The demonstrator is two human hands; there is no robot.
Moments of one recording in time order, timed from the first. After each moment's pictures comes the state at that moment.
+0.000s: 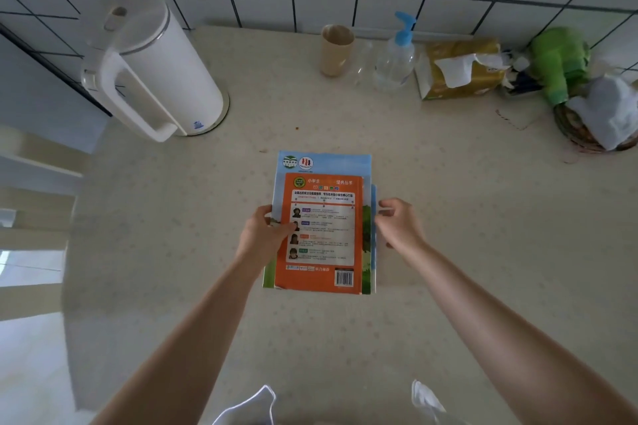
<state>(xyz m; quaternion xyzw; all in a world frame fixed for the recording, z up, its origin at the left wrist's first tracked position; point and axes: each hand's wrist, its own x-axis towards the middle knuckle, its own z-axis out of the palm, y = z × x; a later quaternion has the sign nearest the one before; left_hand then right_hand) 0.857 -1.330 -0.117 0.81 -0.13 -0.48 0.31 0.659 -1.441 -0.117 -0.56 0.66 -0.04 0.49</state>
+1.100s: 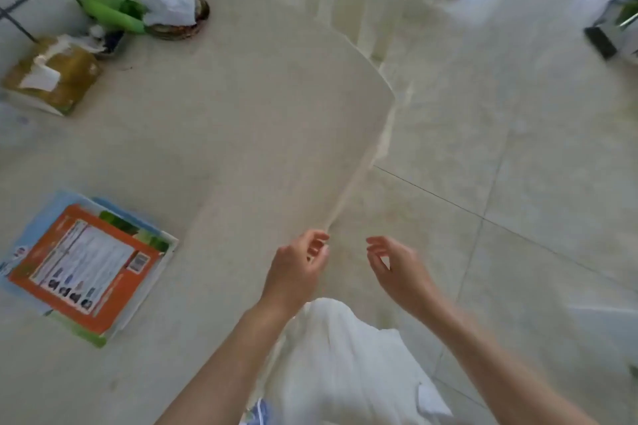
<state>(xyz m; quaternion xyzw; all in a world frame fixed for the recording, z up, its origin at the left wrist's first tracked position) 0.577 -1.149 -0.083 0.41 -0.78 -0.47 0.08 0.434 -1.020 -0.091 -0.33 0.86 -0.26 0.30</state>
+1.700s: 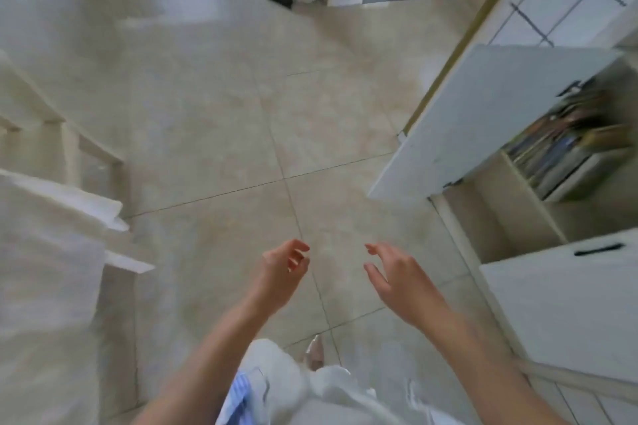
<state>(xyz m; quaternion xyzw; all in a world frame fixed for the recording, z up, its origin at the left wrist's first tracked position) 0.309 -0.747 -0.106 0.05 -0.87 -0.46 -0.13 0.313 -0.522 -0.048 -0.06 0.96 -0.24 0.16</state>
